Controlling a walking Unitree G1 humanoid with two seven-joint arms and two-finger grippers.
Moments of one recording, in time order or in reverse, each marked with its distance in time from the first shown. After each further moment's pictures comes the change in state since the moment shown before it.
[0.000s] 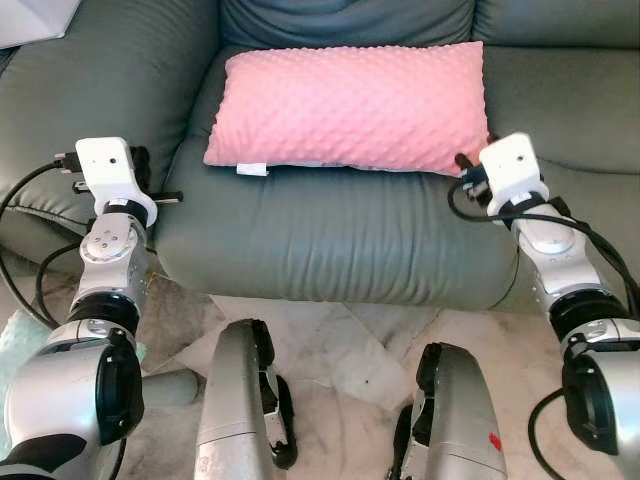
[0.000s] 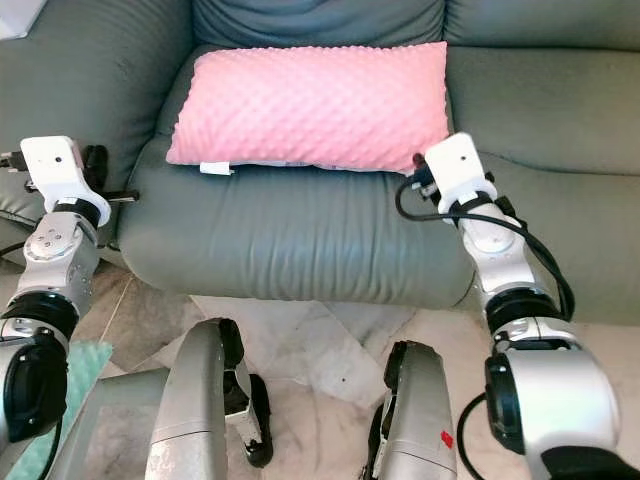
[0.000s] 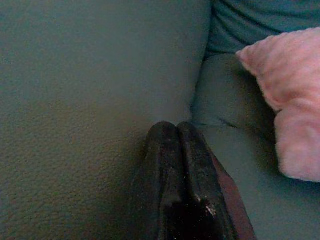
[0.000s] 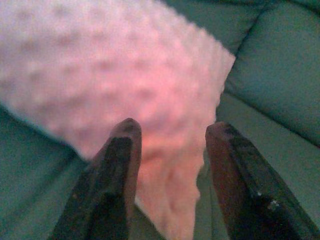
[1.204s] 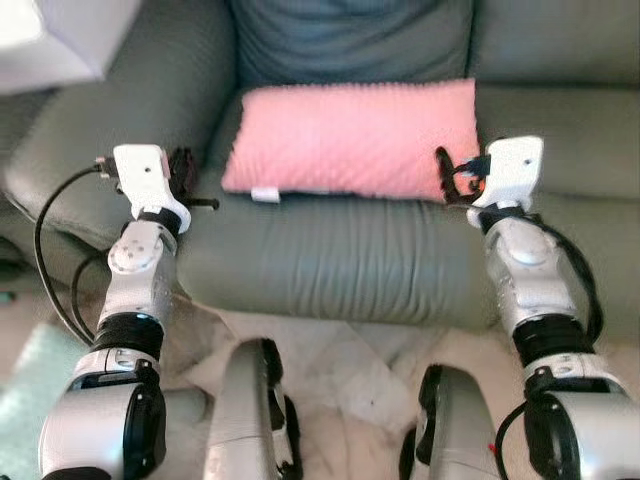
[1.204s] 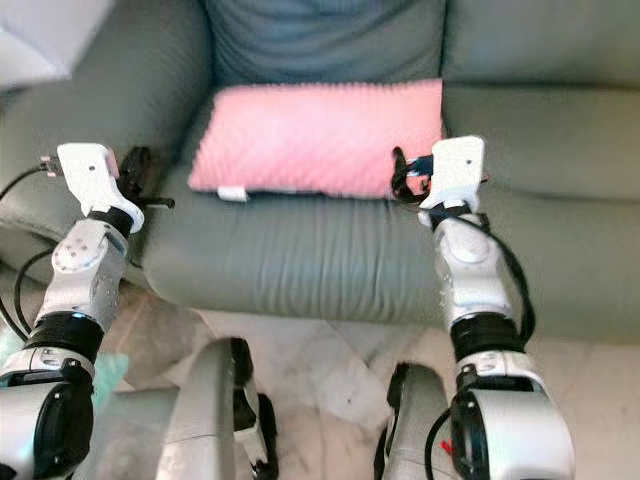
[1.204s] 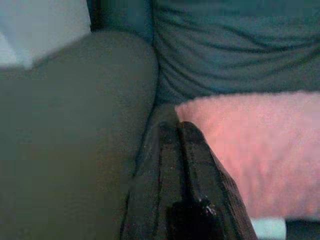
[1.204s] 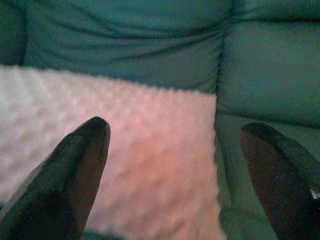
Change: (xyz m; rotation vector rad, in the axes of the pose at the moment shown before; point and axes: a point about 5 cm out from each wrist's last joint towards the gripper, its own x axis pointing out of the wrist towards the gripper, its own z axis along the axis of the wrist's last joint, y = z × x) left arm -0.012 -0.037 0.000 -0.074 -0.052 -0.188; right arm -0.004 0.017 0.007 0.327 -0.013 -0.136
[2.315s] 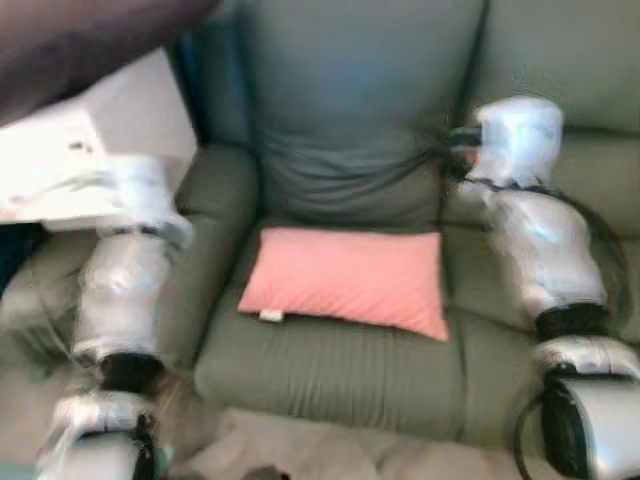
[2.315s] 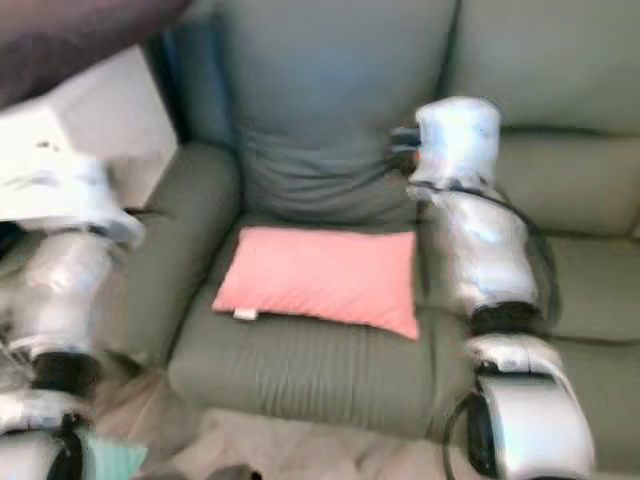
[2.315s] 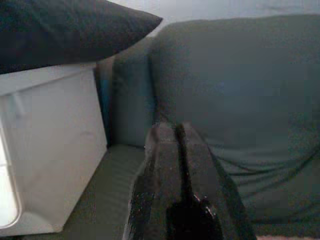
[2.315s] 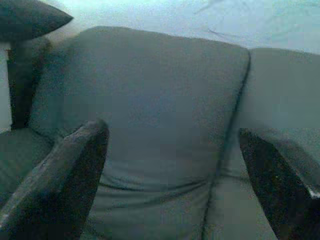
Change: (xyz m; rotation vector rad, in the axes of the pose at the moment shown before) left arm -0.032 -0.012 0.001 0.041 0.031 0.025; right arm 0.002 0.003 0.020 0.009 -0.030 0.158
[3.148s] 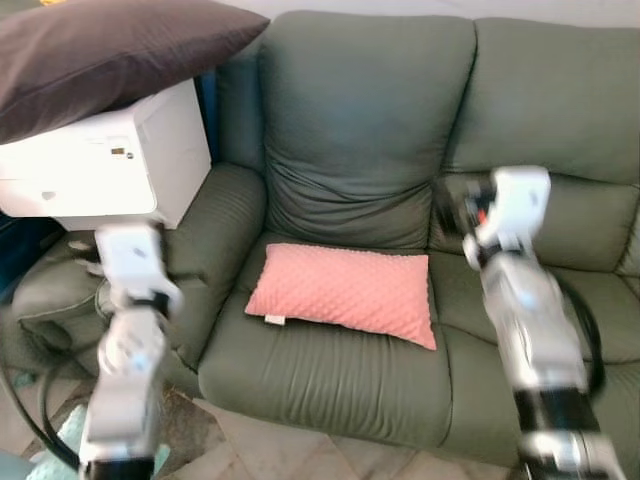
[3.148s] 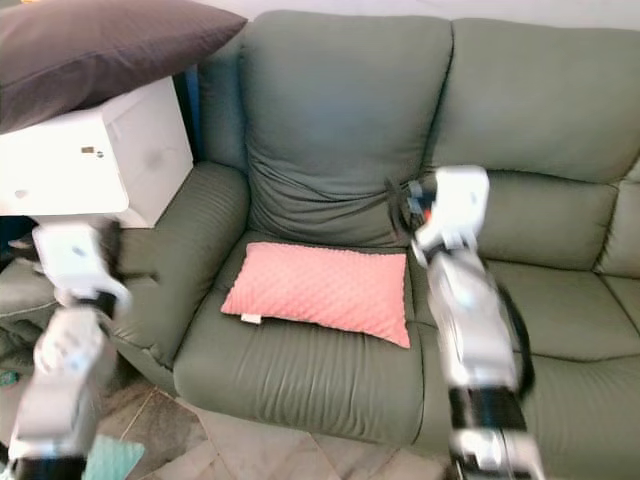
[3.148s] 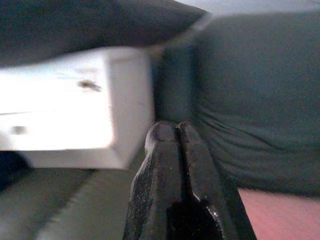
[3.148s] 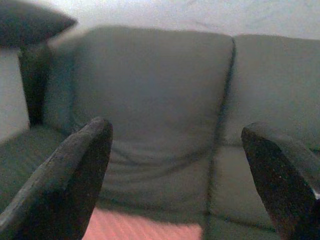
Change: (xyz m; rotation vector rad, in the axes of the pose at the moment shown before) left arm -0.074 -0.010 -0.027 0.064 0.131 0.083; right arm -0.062 0.022 -0.037 0.104 0.153 -0.168
